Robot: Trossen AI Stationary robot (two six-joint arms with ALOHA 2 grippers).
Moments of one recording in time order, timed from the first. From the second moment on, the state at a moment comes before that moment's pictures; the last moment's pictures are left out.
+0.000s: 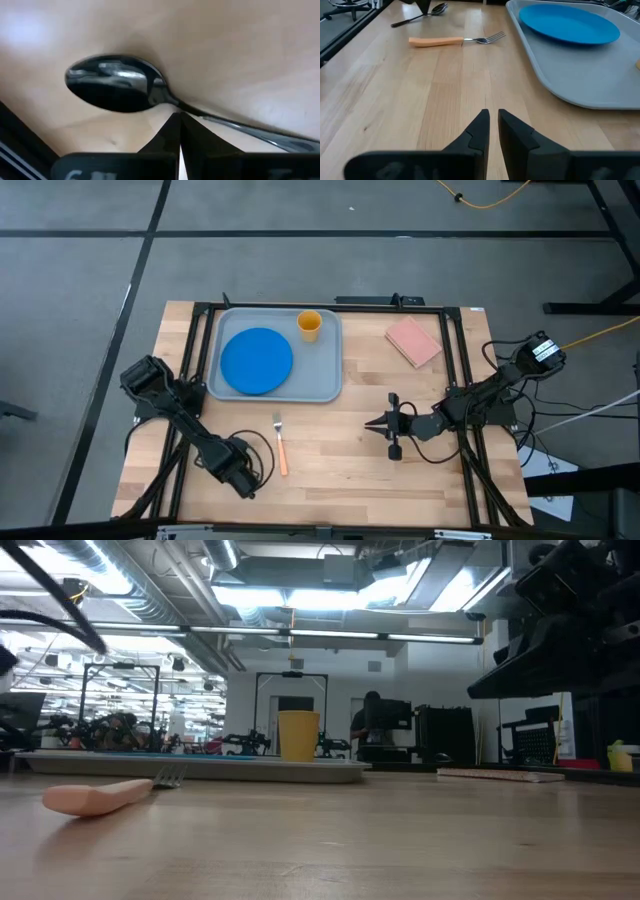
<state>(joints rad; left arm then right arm) -0.76 1.76 0.98 -0.80 0.20 -1.98 0.53 1.39 0.32 0.62 0.53 0.20</state>
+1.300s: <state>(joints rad) -0.37 1.76 0.98 -0.81 0.11 -1.44 0.53 1.39 0.32 0.60 0.52 0.20</state>
